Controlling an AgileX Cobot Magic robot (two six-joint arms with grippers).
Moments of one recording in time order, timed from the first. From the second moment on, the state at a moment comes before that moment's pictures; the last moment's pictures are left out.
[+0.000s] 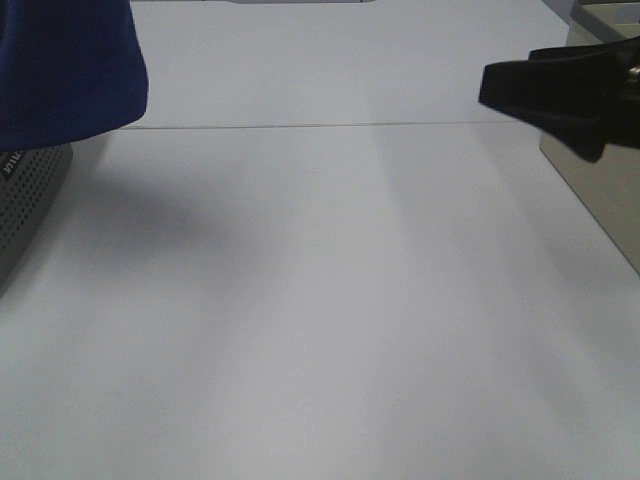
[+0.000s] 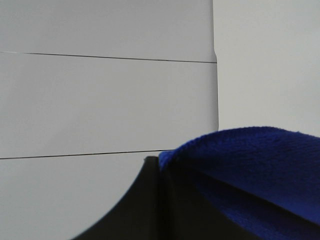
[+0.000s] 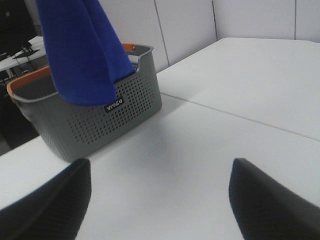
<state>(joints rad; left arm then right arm) -0.47 1.37 -1.68 0.14 0.58 1.31 -0.03 1.14 -0.53 1.71 0.86 -1.88</state>
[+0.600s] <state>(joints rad) -0.47 1.40 -1.68 0.09 0.57 1.32 0.46 1.73 -1.02 1.73 0.55 -2.00</state>
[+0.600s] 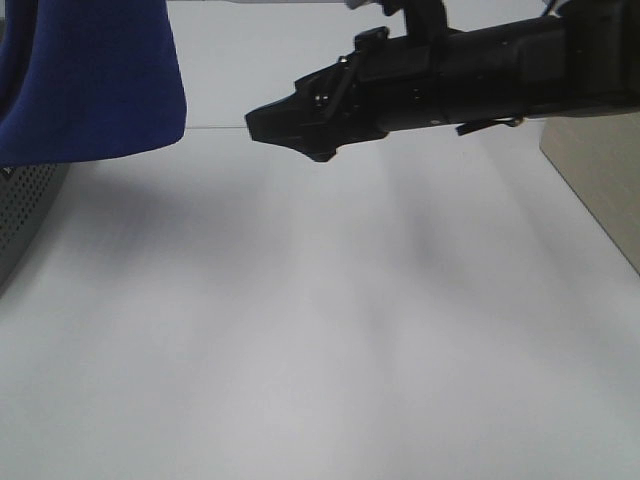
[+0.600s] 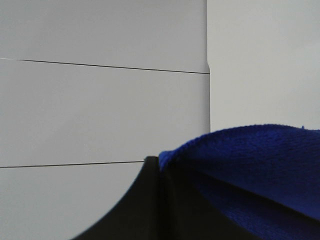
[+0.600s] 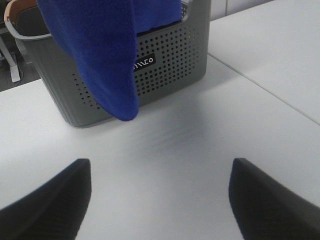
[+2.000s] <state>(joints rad) -0.47 1.41 -1.68 0.07 0.57 1.32 0.65 1.97 -1.34 1.71 0.53 -1.82</state>
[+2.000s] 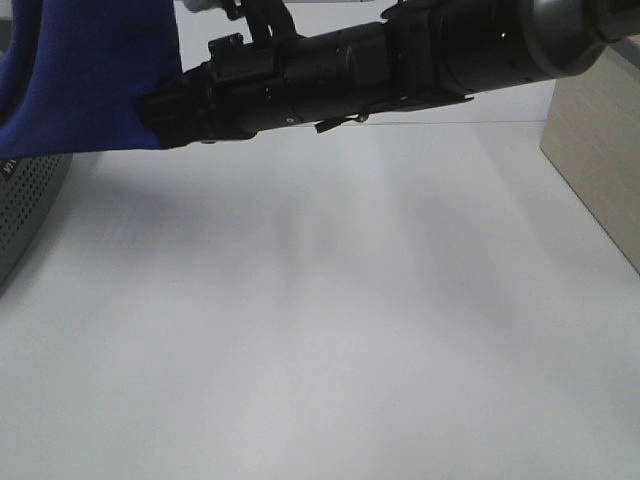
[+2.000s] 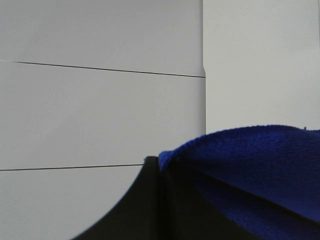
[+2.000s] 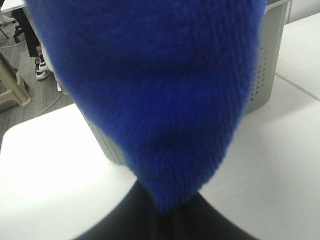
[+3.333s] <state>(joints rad) -0.47 1.52 -1.68 -0.21 0.38 0.64 0.39 1.66 -2.00 0.00 1.22 -0.22</state>
